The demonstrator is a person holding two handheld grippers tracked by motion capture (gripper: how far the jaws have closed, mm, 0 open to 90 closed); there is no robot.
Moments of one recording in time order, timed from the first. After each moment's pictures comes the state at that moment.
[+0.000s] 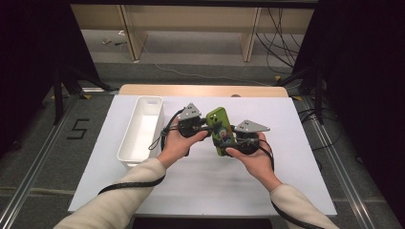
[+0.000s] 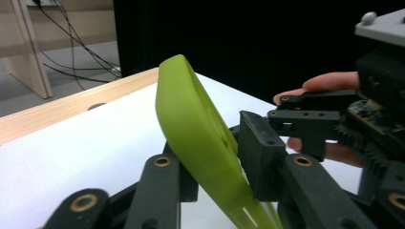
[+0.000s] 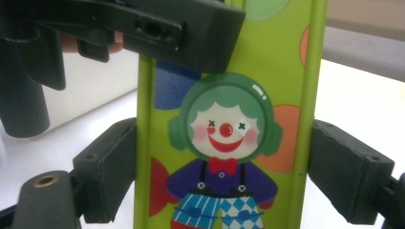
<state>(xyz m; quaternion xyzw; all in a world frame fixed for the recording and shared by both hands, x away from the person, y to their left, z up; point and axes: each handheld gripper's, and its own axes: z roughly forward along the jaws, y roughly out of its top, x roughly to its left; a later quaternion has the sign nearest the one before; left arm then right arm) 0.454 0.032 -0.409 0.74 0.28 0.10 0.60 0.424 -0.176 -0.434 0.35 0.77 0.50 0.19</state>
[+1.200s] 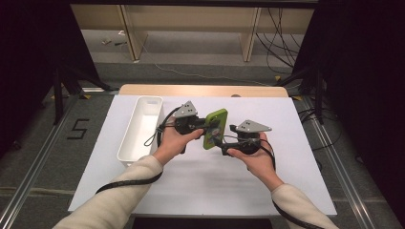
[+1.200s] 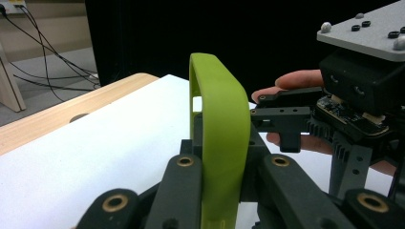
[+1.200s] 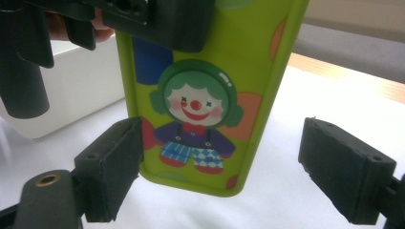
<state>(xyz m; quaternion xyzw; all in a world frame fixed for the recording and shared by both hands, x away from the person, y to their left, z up) 0.458 0.045 -0.402 0.75 0.24 0.09 0.61 0.424 -0.180 -0.433 0.34 0.77 0.51 0.19</state>
